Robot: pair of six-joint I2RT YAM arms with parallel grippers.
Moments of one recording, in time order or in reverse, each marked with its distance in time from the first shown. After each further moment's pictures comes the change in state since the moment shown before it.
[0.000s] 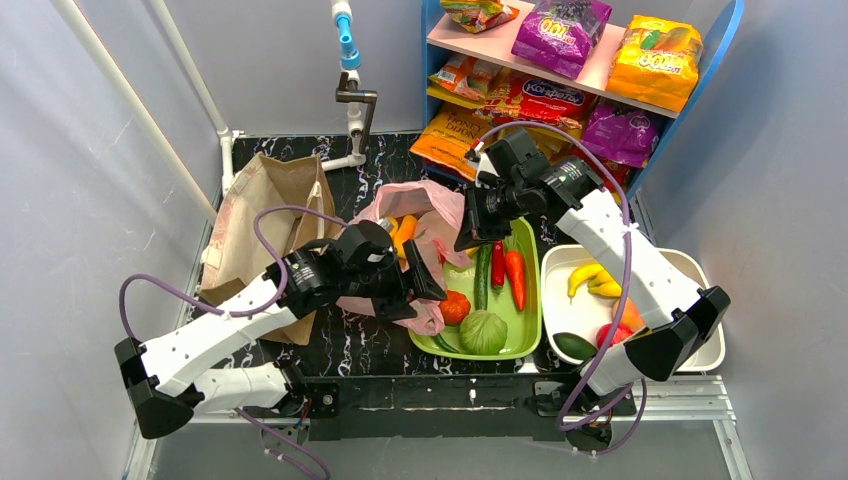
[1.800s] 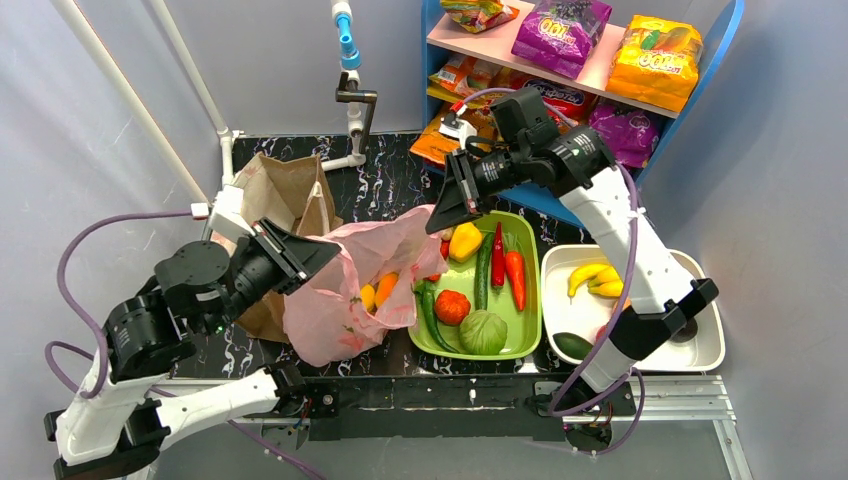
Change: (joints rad) left arm -0.029 -0.367 0.317 -0.148 -0.577 0.166; right arm -0.012 0.120 0.369 -0.028 -0.489 0.004
